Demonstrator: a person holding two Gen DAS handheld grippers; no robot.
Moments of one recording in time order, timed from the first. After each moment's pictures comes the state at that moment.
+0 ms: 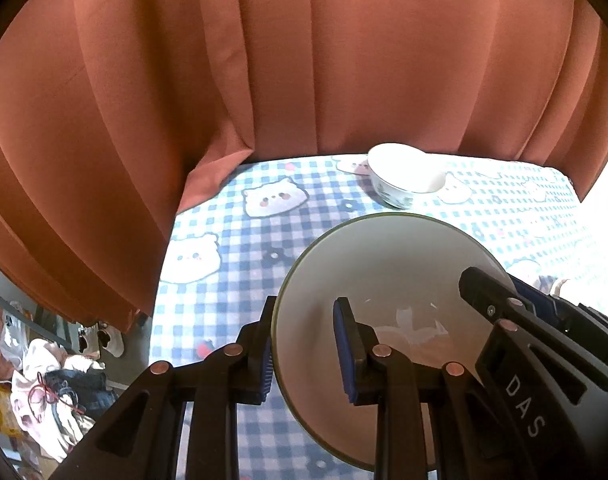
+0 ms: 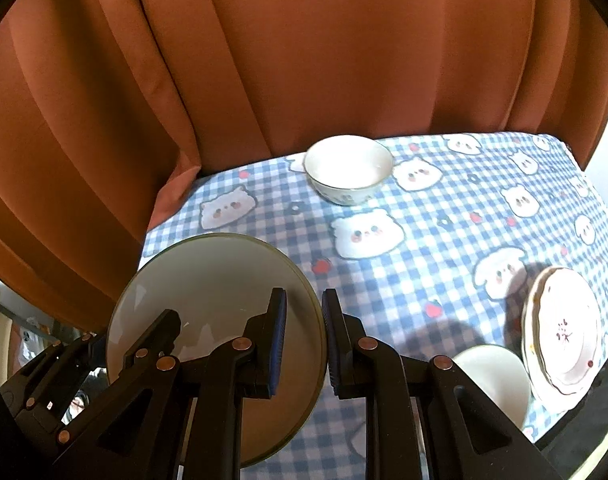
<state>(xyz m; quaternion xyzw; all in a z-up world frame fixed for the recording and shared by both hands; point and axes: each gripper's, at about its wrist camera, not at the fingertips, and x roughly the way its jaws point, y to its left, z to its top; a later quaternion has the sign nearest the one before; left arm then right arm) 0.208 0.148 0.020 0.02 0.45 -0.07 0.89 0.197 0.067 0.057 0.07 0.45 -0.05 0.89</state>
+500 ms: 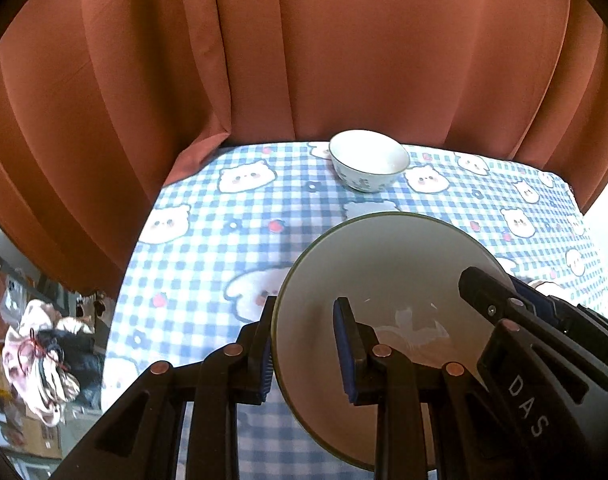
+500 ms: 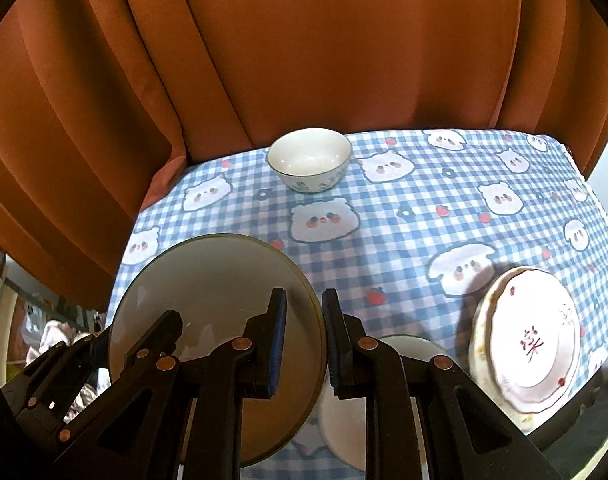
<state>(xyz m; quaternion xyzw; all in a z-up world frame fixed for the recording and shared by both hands) 0.162 0.074 0.022 0.00 0.45 -0.03 0.89 0.153 -0.009 0.062 0.06 0.46 -0.02 0.89</state>
